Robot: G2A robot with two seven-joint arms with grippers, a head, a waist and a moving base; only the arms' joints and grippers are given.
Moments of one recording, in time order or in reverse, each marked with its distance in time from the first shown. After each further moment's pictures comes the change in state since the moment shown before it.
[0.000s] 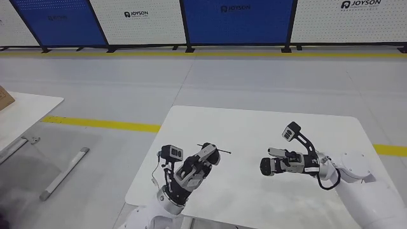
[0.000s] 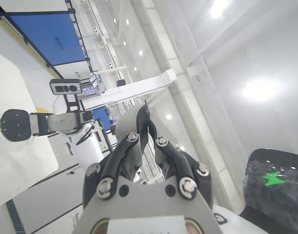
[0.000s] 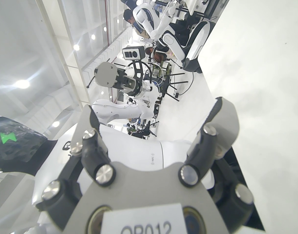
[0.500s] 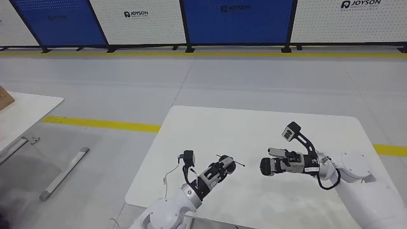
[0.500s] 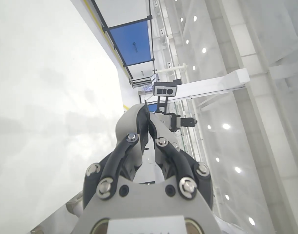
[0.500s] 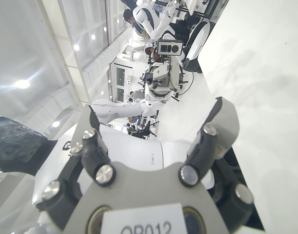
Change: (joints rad) left arm -0.175 -0.011 0.155 0.251 0.260 0.239 0.111; right arm 0.000 0.000 0.000 0.000 0.000 0.000 0.000
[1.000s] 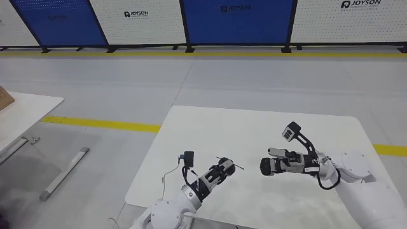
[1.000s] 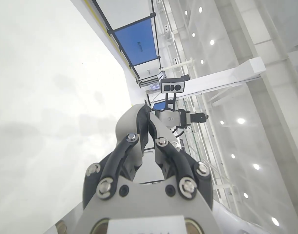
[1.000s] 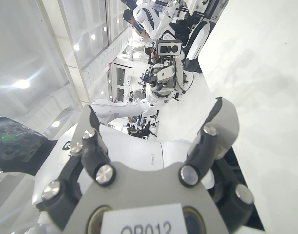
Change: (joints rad) left arm -0.002 0.004 0.005 0.025 0.103 0.033 -0.002; right arm 0.000 0.000 0.000 0.000 0.000 0.000 0.000
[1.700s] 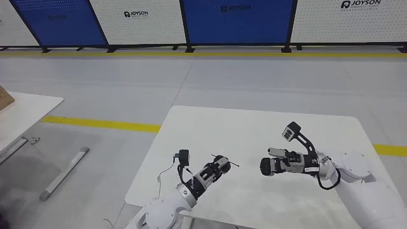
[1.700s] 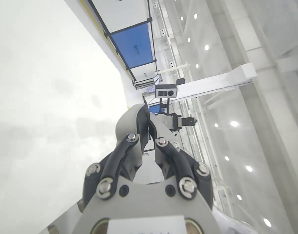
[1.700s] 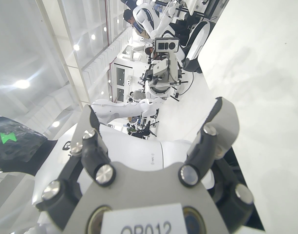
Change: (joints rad) left arm 0.016 0.004 -0.035 -0.004 0.009 -0.017 -0.011; right arm 0.000 0.000 0.000 0.000 0.000 0.000 0.000
